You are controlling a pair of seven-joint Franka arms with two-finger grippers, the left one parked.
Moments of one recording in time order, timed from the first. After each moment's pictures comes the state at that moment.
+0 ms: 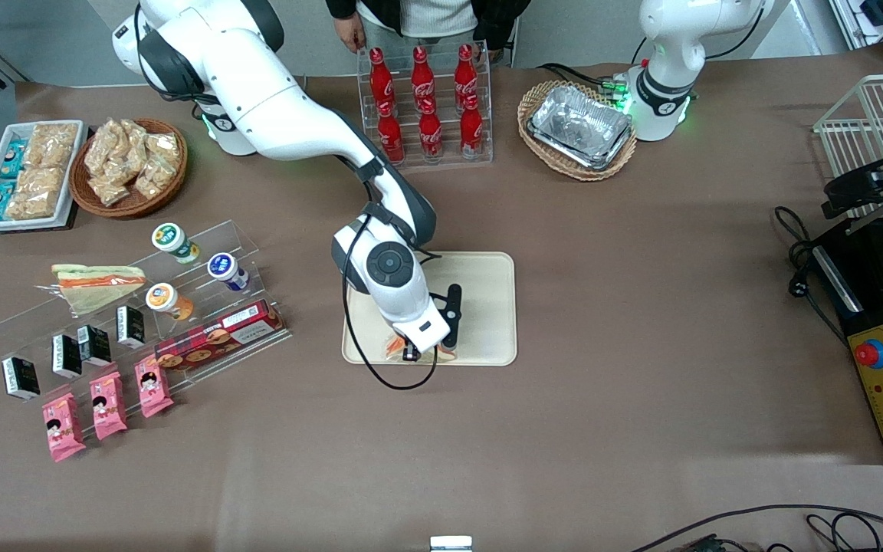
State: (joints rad) arm 0.69 0.82 -0.05 -1.41 0.02 2.31 -0.78
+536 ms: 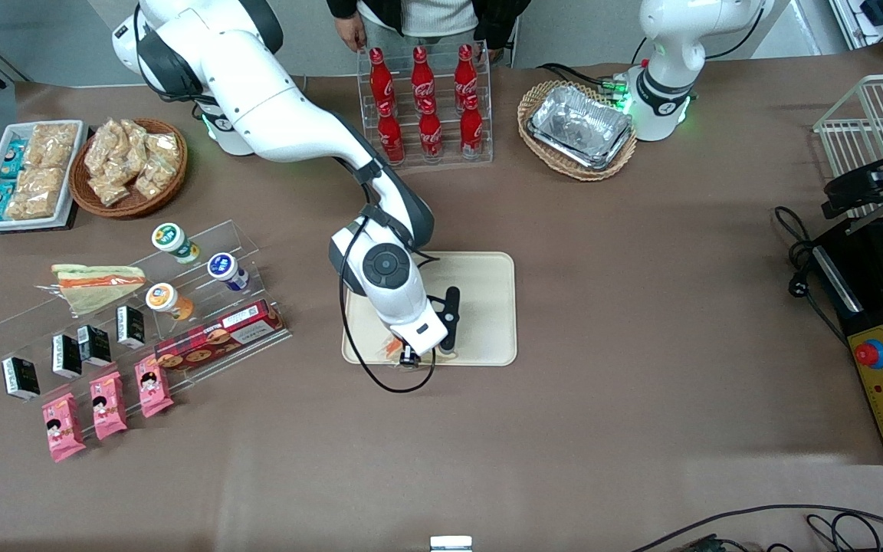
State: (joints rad) arm 0.69 0.82 -0.05 -1.41 0.02 2.32 -0.78
